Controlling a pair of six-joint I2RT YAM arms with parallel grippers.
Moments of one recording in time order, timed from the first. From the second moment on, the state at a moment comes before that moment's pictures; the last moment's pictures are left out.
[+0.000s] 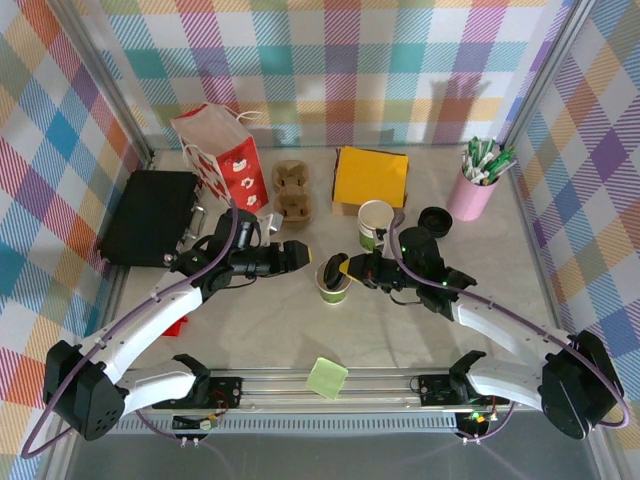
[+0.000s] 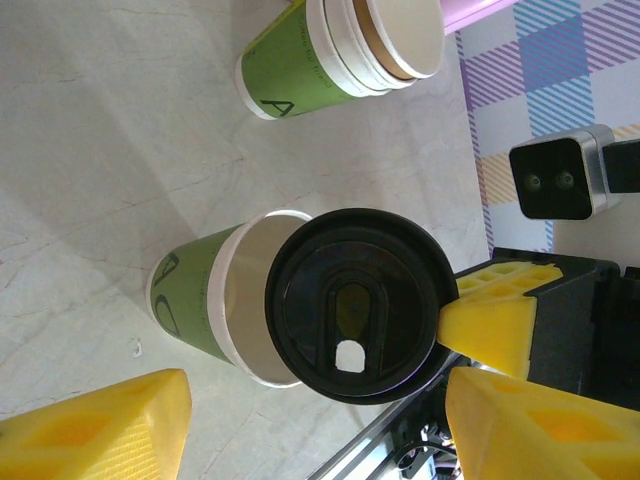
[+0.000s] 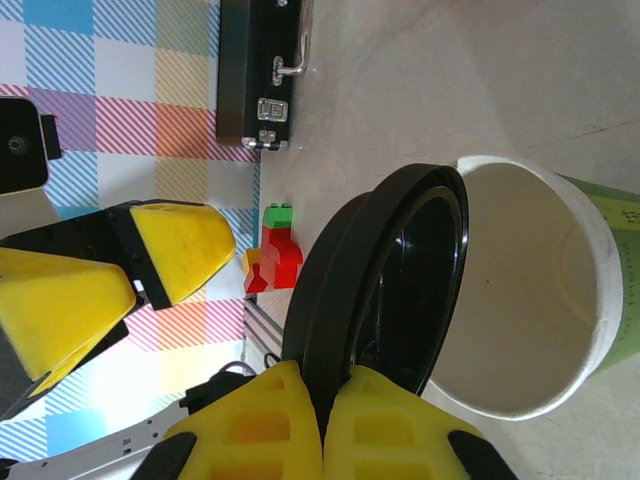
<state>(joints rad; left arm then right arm) -0.56 1.13 0.89 -0.44 0.44 -0.73 0.63 1.11 0.62 0.01 -0.55 1.07</state>
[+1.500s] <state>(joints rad) -0.57 1.17 0.88 -0.44 0.43 -0.73 0.62 1.19 0.68 -0.20 -0.45 0.93</state>
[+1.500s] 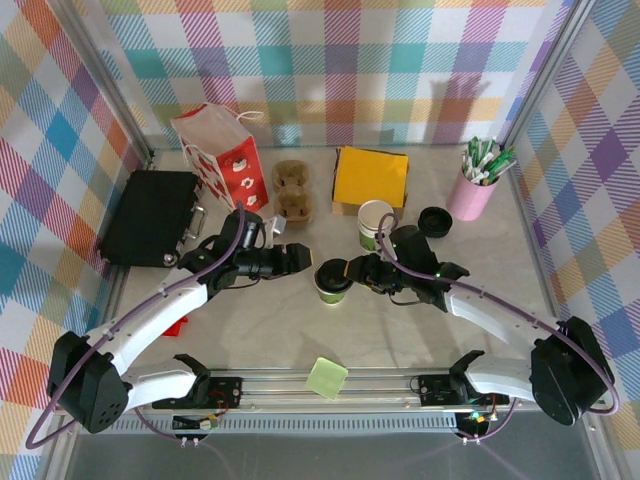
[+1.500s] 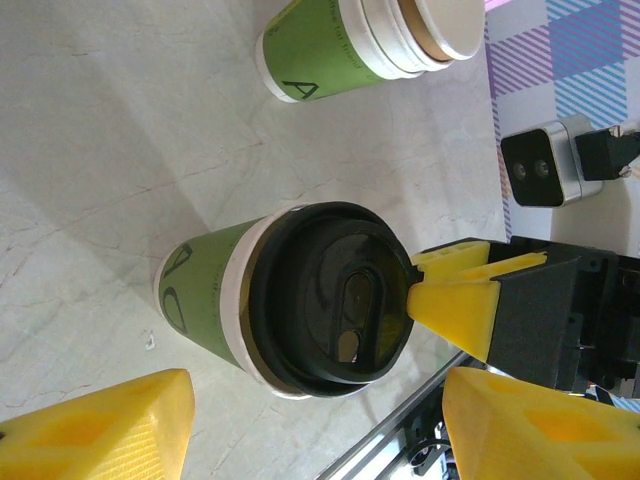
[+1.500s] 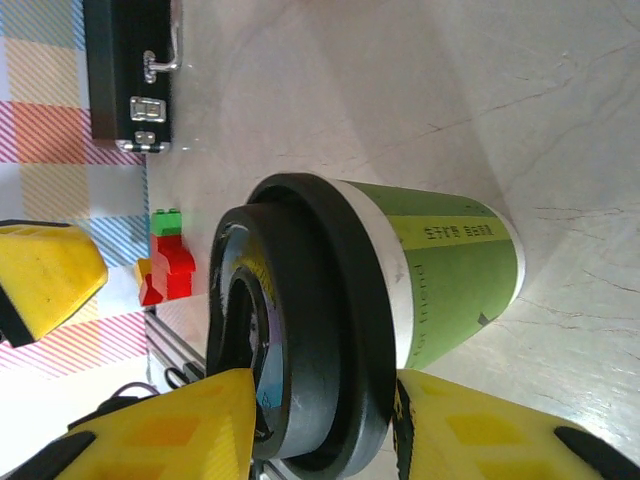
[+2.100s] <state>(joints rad) -0.59 1.21 0.88 -0.42 0.43 -0.73 0.62 1.28 0.82 -0.36 -0.42 0.84</state>
